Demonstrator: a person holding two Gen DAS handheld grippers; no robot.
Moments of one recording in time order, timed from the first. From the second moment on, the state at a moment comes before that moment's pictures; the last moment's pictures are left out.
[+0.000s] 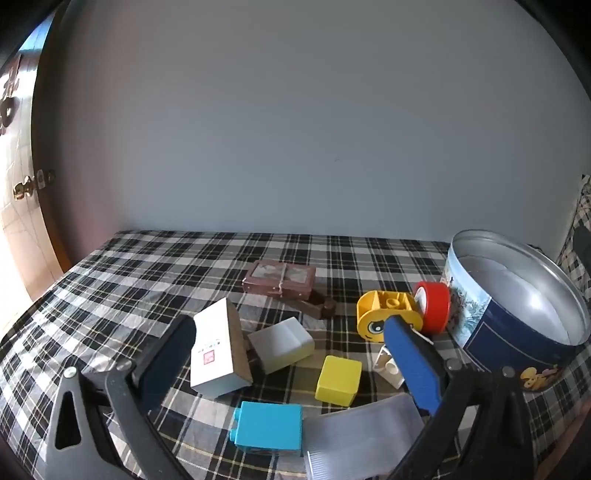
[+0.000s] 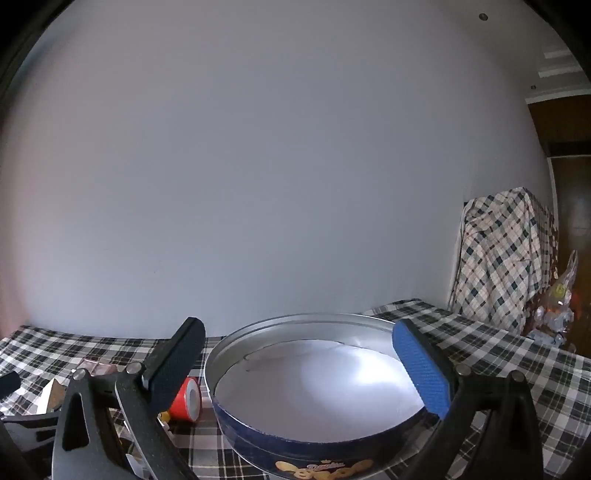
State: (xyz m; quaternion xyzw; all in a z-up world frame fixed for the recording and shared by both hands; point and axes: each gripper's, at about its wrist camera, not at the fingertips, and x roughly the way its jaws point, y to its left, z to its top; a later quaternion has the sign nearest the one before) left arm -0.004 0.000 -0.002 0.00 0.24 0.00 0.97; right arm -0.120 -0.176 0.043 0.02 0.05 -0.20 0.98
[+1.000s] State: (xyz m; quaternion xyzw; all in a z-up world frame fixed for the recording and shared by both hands) left arm 0.000 0.007 -0.010 0.00 0.28 -0.01 0.96; right arm -0.105 -0.167 0.034 0.01 0.10 -0.14 0.98
